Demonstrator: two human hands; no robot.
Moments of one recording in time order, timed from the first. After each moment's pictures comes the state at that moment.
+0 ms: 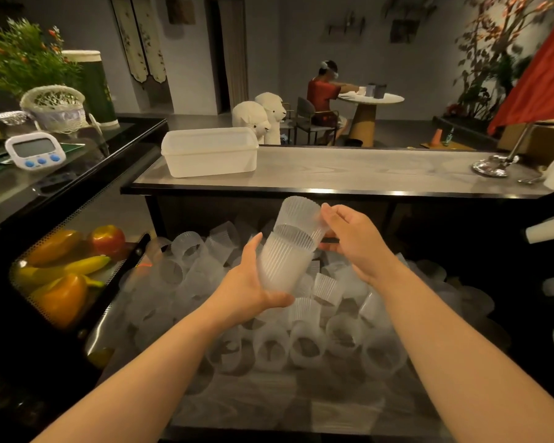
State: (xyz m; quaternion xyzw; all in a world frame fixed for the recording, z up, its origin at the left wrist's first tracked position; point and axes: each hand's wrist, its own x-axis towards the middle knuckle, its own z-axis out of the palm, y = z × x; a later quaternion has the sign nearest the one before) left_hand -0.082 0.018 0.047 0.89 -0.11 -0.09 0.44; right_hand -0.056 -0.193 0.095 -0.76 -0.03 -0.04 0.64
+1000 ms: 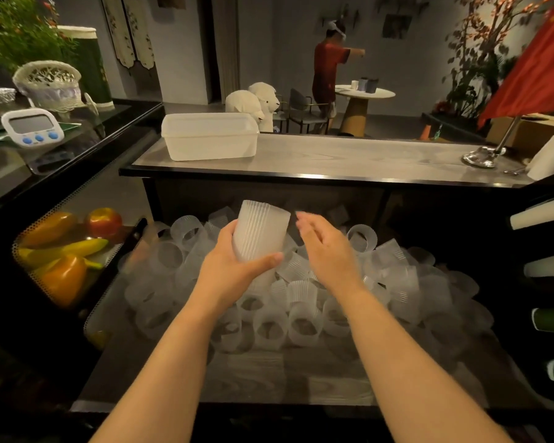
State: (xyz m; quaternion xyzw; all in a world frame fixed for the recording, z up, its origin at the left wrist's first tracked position) left_hand -0.112 0.036 0.053 0.83 -0.03 0.04 0.56; right_hand -0.096 -0.146 0.055 -0.85 -0.04 -0.13 0.50
